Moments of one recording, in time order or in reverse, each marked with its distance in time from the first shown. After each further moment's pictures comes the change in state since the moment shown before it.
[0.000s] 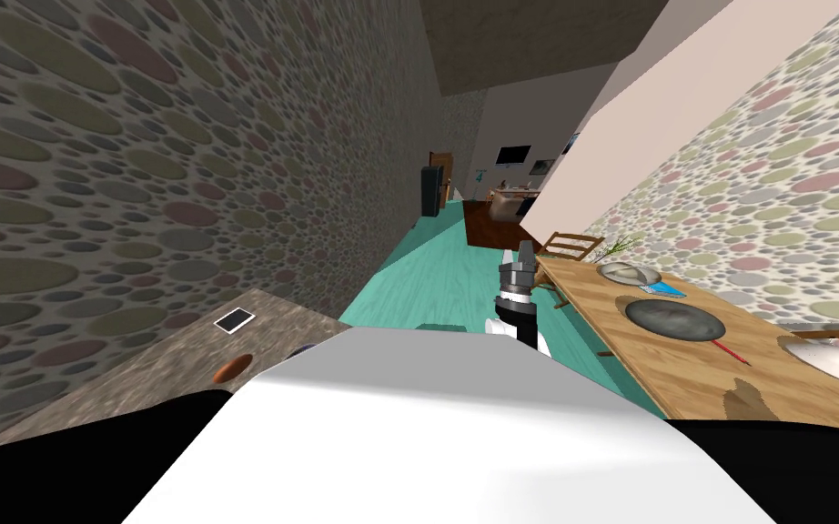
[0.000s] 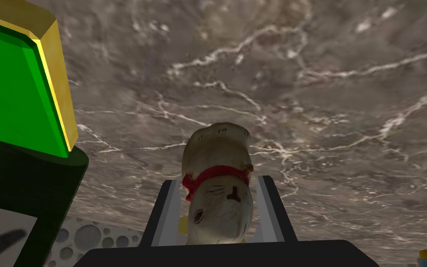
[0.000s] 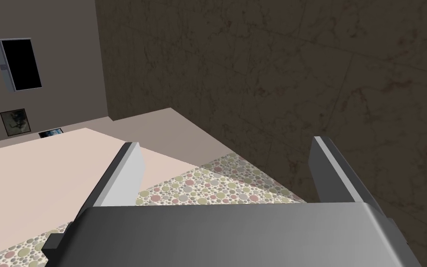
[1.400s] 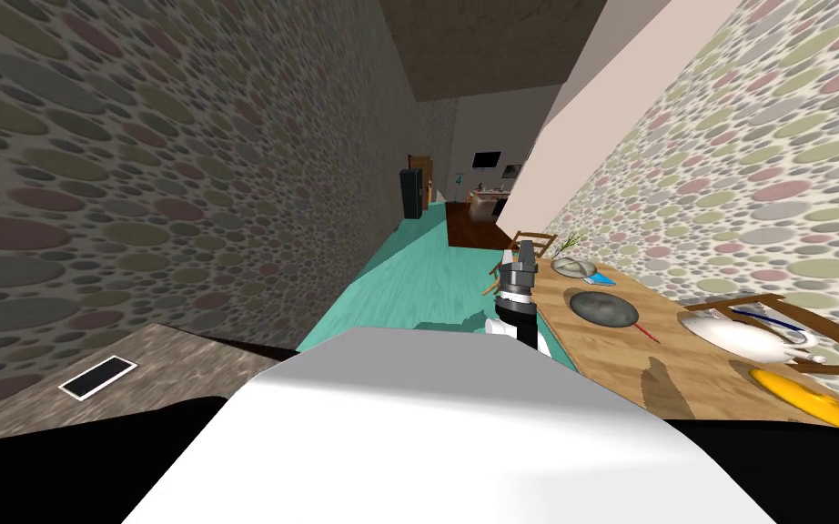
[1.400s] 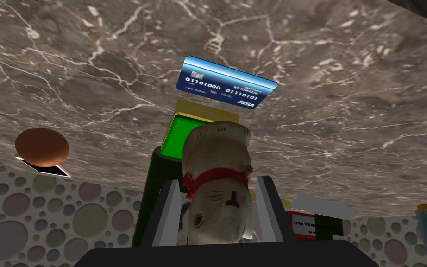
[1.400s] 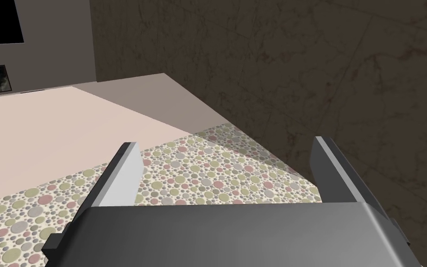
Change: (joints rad) left arm 0.096 0.074 -0.017 0.016 0.253 -0.033 -0.102; right arm 0.000 0.000 0.000 0.000 0.000 0.000 0.000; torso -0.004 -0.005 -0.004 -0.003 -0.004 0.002
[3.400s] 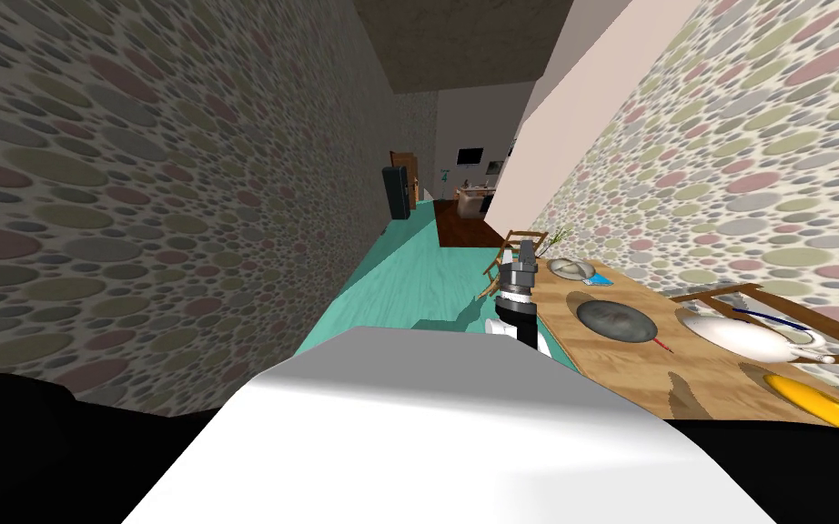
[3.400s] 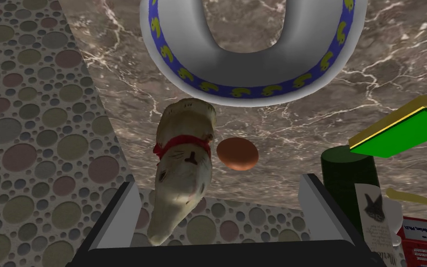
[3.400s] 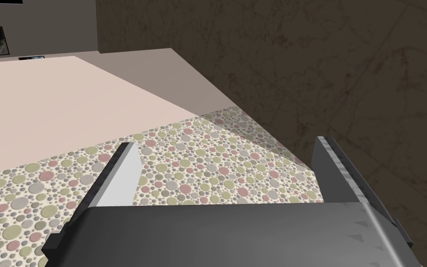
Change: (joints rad) left arm 0.246 0.205 -0.081 -0.204 0.166 -0.195 0.012; right arm 0.000 0.000 0.000 0.000 0.000 0.000 0.000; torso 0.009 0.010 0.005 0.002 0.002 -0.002
